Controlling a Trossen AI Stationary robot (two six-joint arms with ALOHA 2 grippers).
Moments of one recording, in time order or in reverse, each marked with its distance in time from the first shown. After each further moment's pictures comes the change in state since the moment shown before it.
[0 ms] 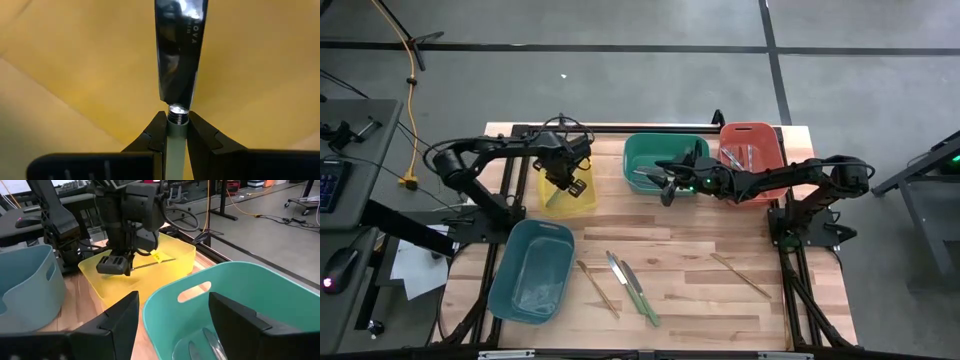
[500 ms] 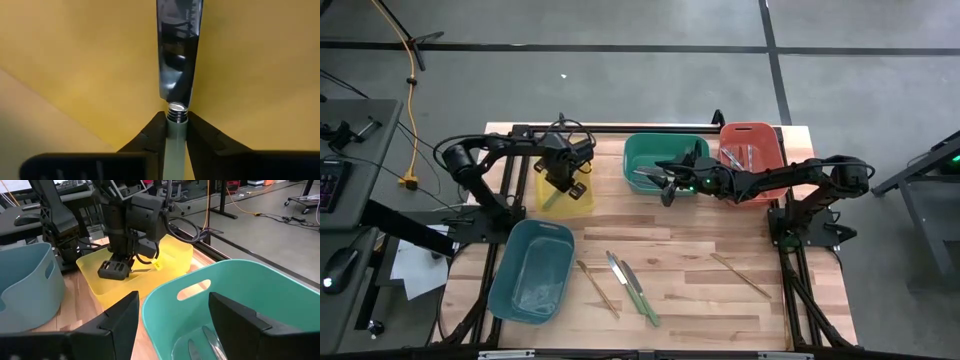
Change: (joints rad) left arm -0.001 0.087 0.002 0.003 -0.014 0.000; right arm 0.000 0.000 0.000 -0.008 0.000 0.000
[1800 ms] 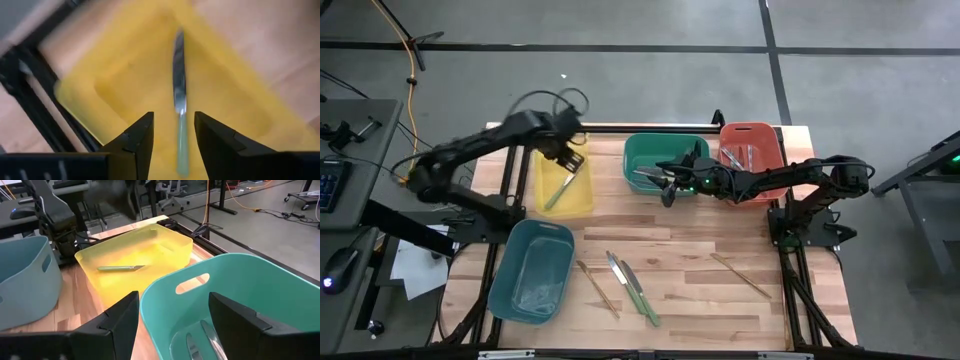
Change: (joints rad) left arm -0.024 -0.293 0.305 -0.246 -0.148 0.003; right arm 0.000 0.000 0.000 -0.029 0.000 0.000
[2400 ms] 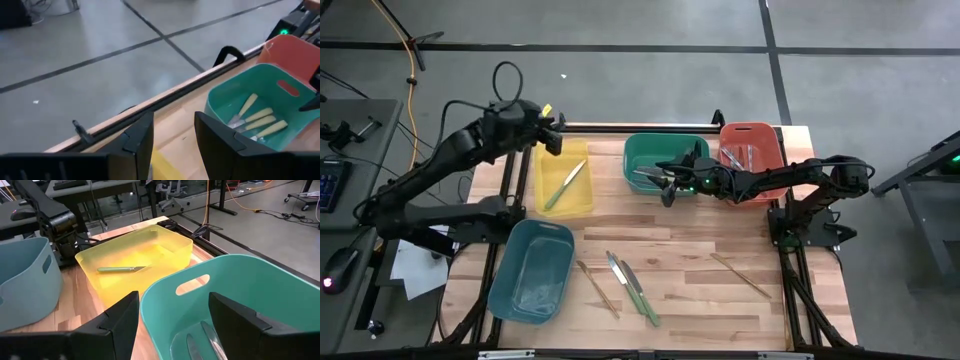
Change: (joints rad) left arm -0.009 -0.517 -0.119 0.483 -0.044 0.083; right arm 0.000 0.000 0.000 0.005 0.000 0.001
